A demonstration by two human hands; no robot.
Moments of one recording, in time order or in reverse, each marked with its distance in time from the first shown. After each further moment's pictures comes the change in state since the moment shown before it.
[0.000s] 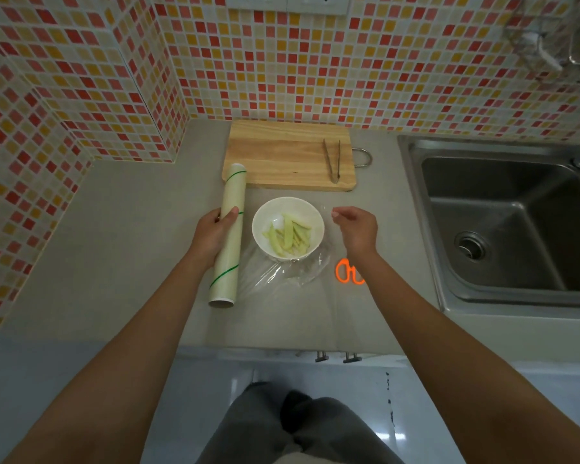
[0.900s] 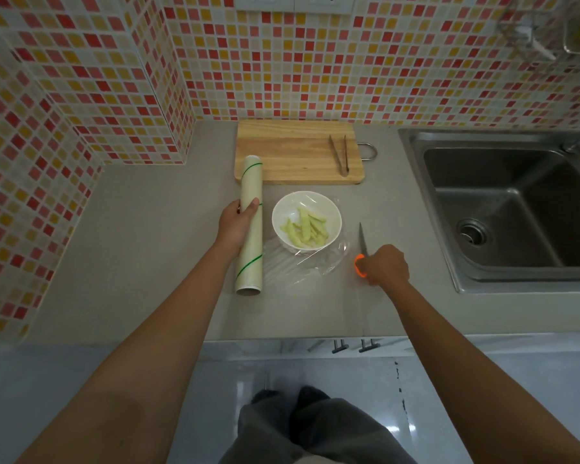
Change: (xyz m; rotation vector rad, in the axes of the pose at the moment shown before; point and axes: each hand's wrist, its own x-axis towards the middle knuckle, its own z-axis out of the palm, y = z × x) left_hand 0.008 0.004 -0.003 0.030 -0.024 0.043; right_hand -0.067 0.019 -0.023 -0.731 -0.035 0.358
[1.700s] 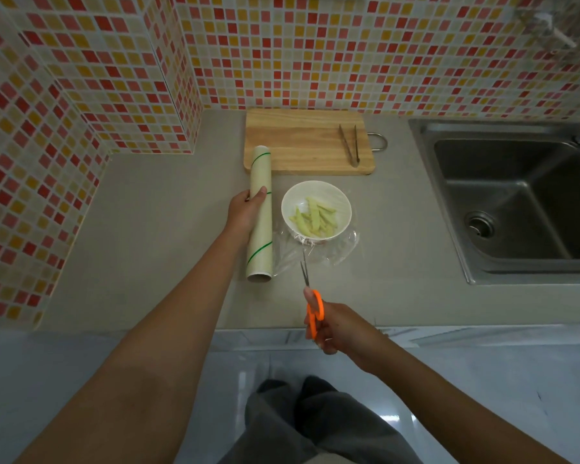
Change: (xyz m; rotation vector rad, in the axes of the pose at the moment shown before) left_hand 0.011 -0.005 -0.003 -0.104 -0.028 -0.064; right_hand -0.151 0.001 0.034 0.483 -0.782 -0.019
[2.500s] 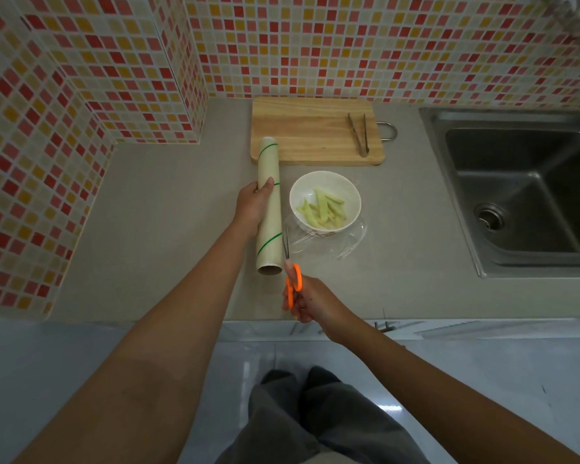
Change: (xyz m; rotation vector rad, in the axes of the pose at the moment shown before) left_hand -0.003 0.001 0.000 -0.033 -0.020 -0.037; right_hand 0.045 -0.021 0.040 -0.018 0.012 -0.079
